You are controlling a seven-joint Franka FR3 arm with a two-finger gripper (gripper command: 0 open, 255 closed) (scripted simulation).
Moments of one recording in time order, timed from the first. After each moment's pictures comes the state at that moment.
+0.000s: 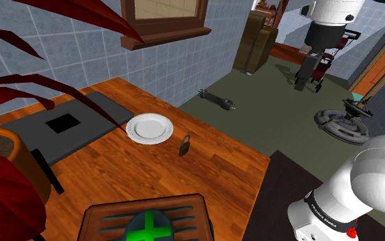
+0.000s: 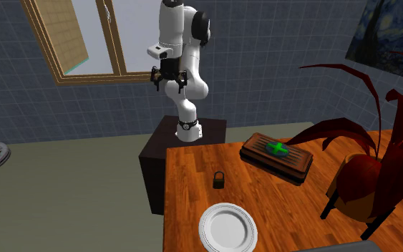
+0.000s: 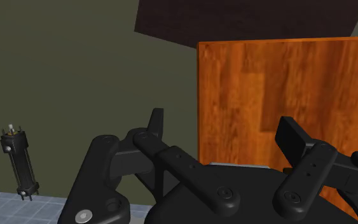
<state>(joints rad) 0.01 -0.82 0.05 -2.36 -0.12 1.45 -0.15</state>
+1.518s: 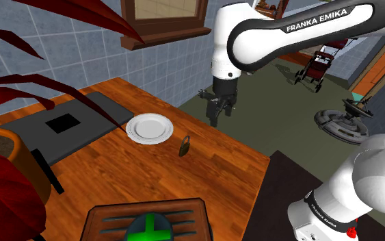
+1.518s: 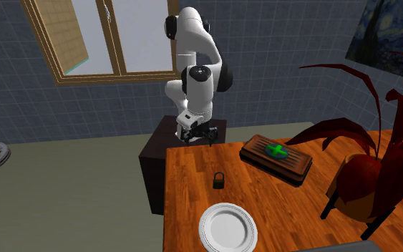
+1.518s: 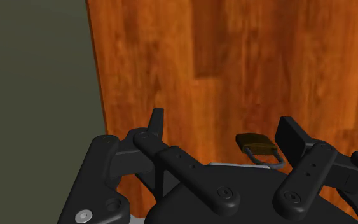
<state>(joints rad) 0.08 -0.19 0.24 -2.31 0.06 1.92 0.12</state>
